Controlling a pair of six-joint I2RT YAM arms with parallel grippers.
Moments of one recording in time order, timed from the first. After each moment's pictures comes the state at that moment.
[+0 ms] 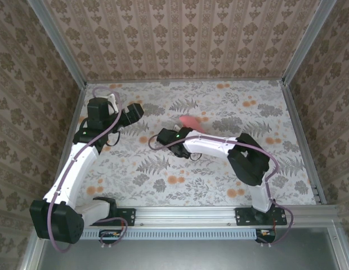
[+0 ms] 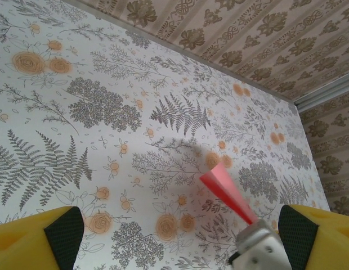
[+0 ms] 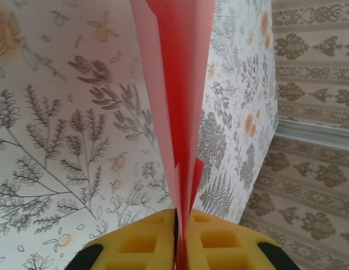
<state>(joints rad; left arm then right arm) -0.22 1.12 0.99 -0.39 0.32 -0.55 0.92 2.02 1.49 -0.97 0.96 -0.04</state>
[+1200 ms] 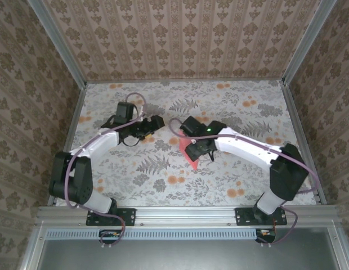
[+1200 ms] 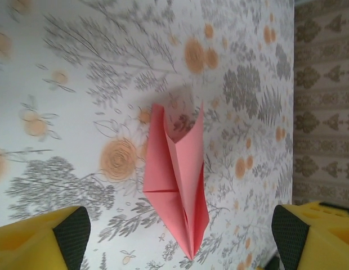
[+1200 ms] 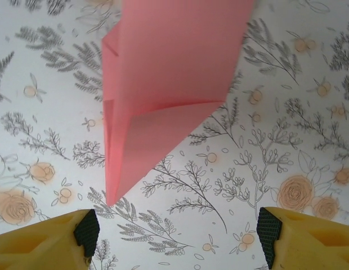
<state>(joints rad) -0.35 1.52 0.94 -0.23 0.63 -0.68 0.76 1.59 1.24 -0.90 0.22 0.19</state>
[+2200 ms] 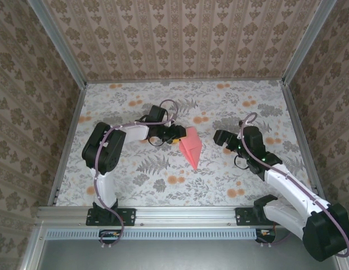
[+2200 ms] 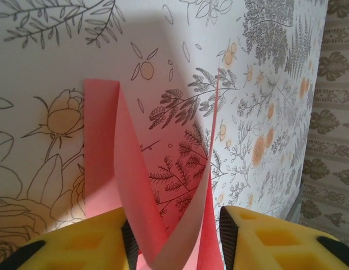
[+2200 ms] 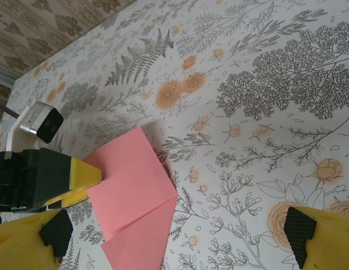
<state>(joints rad) -0.54 1.95 1.13 -0.08 0.70 -0.72 0.32 0.95 0.53 -0.13 -0.02 0.63</state>
